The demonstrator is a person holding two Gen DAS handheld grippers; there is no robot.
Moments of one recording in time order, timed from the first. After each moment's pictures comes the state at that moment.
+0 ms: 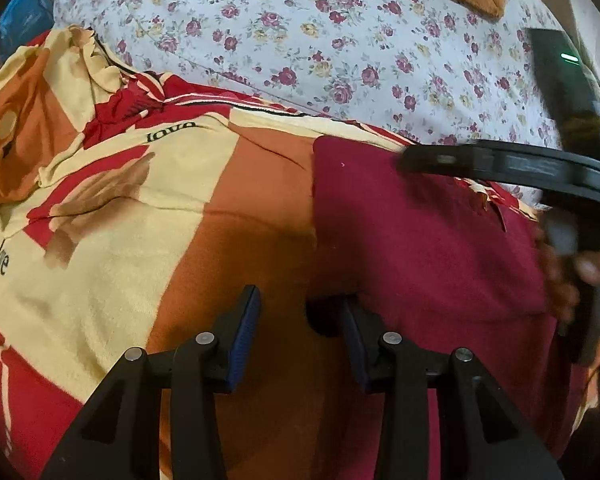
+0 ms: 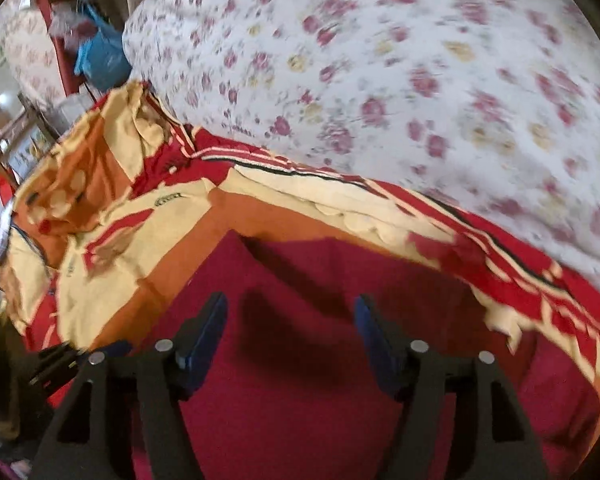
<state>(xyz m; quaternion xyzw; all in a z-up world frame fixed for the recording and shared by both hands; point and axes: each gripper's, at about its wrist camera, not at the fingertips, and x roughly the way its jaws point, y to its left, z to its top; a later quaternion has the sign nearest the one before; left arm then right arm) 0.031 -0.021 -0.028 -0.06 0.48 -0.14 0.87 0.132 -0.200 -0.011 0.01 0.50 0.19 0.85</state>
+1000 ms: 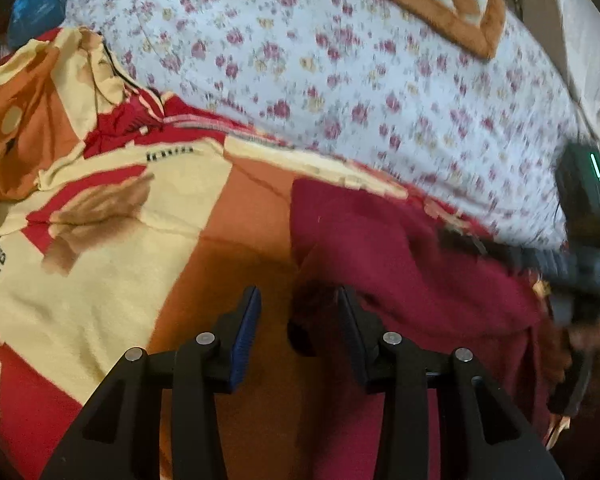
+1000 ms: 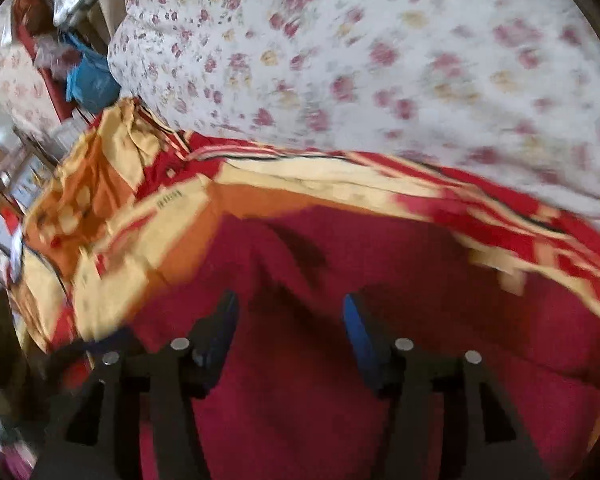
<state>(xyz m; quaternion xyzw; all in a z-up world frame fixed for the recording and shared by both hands) 0.025 -0.004 -0.004 -0.11 0.43 -0.15 0.88 0.084 -0.247 -0.001 0.06 0.50 0.16 0.85</state>
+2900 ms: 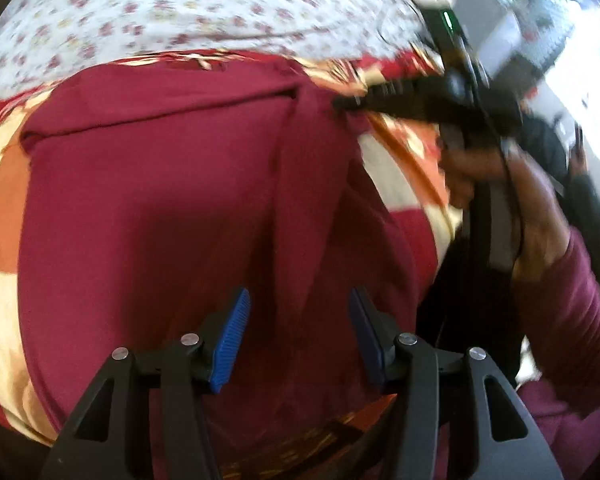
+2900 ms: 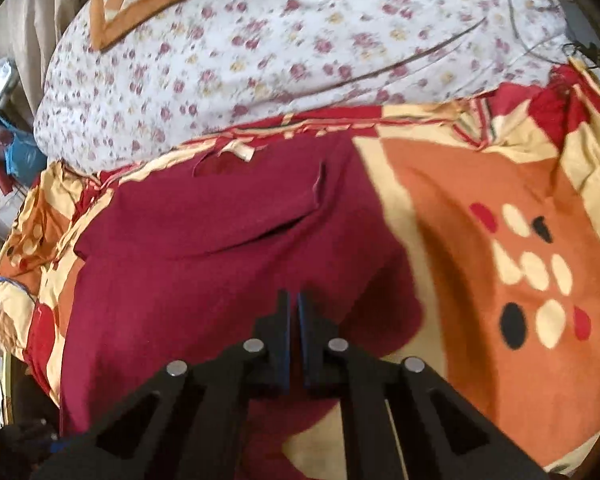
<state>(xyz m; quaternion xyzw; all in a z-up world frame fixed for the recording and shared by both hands) -0.179 -0.144 0.016 0.06 0.52 -0.40 0.75 -0.108 -0.405 0.011 0.16 0.47 -0.02 0.87</state>
